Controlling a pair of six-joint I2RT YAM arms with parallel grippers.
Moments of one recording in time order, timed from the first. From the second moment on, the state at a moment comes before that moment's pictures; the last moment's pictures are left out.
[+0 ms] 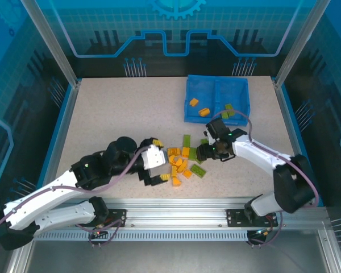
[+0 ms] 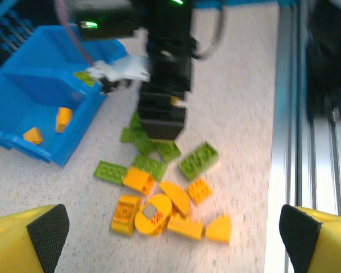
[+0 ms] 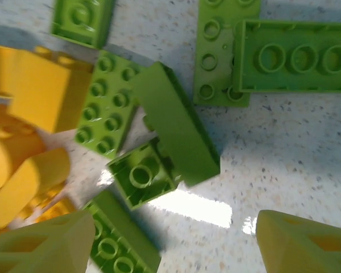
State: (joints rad) left arm -0.94 0.86 0.90 -0.60 0.14 0.41; right arm 0.49 1.48 0.90 -0.68 -0.08 0.35
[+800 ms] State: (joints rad) left arm -0.94 0.82 0.81 -0.62 0.15 0.58; right arm 0.50 1.74 1.00 -0.53 -0.05 0.38
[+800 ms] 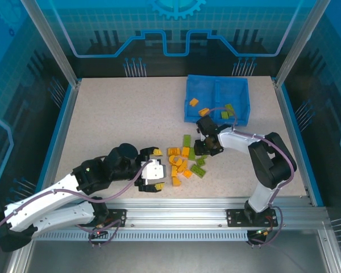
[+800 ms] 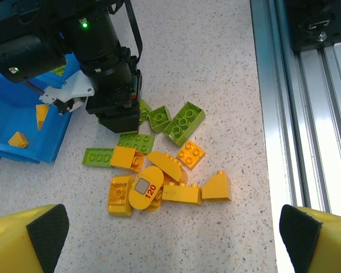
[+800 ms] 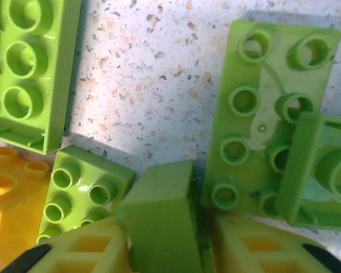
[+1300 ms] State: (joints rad) left arm -0.94 0.75 0.78 -0.57 0.17 0.59; right arm 0.53 1.33 0.97 -0.56 0.08 0.39
